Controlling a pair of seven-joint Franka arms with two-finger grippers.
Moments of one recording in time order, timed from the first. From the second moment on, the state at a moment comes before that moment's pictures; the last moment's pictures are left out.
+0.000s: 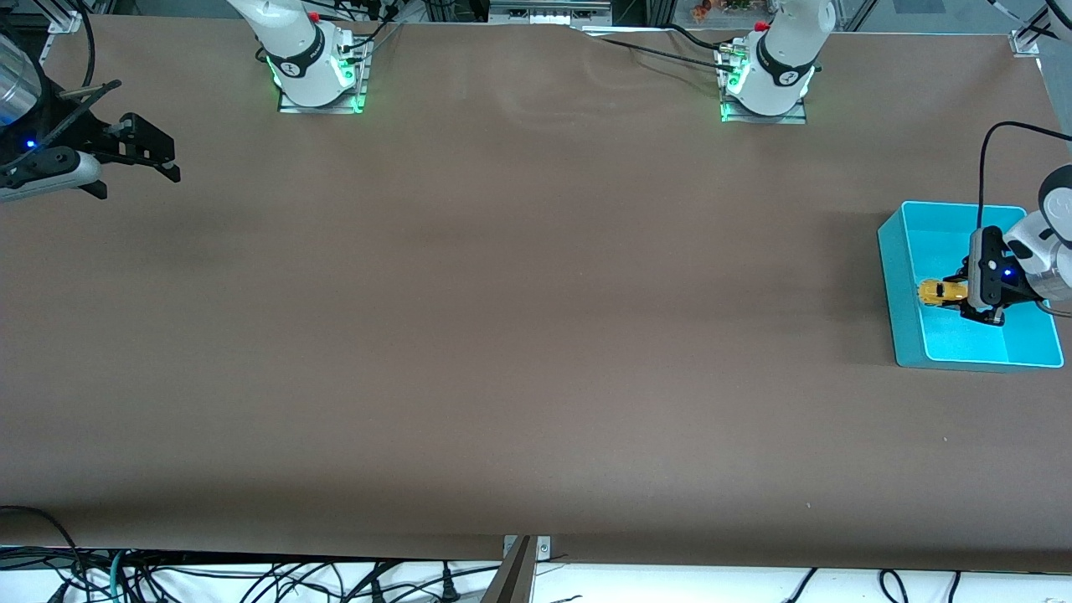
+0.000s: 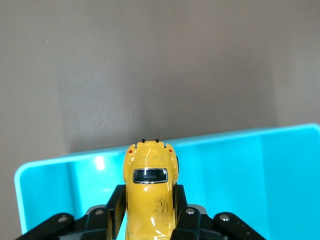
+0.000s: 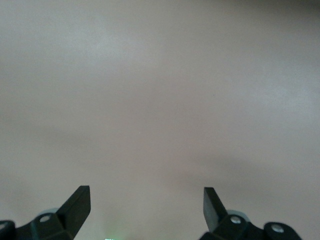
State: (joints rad) left arm 0.39 0.41 0.02 -1.83 0.00 2.08 2.13; right arm -0.19 -0.09 0.23 -1.71 0.04 1.61 -0.23
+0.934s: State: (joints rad) left arm 0.46 0.55 0.06 -1.89 0.00 2.28 2.20; right arm -0.19 -0.09 0.23 -1.71 0.04 1.61 -0.22
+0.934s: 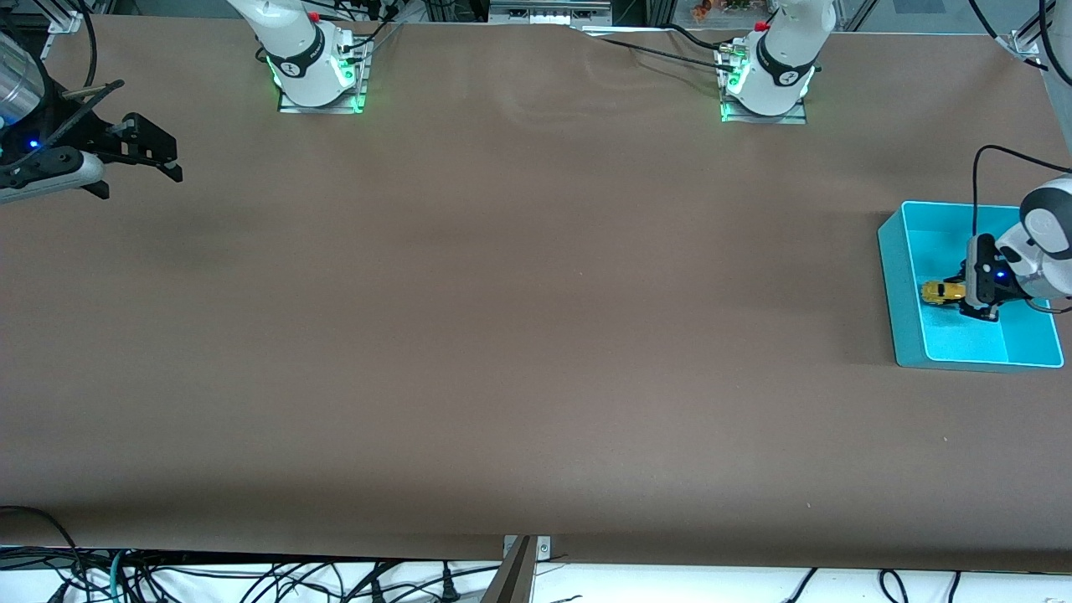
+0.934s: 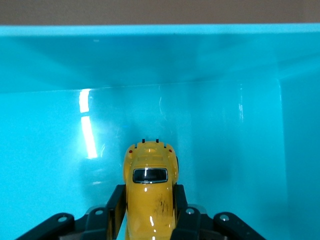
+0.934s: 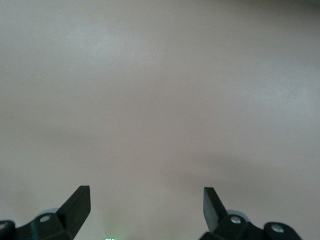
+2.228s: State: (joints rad) left arm 0.16 0.13 0.05 -1.70 -0.05 1.68 1.17; right arm -0.19 -0.09 0.23 -1.71 0.04 1.61 -0.22
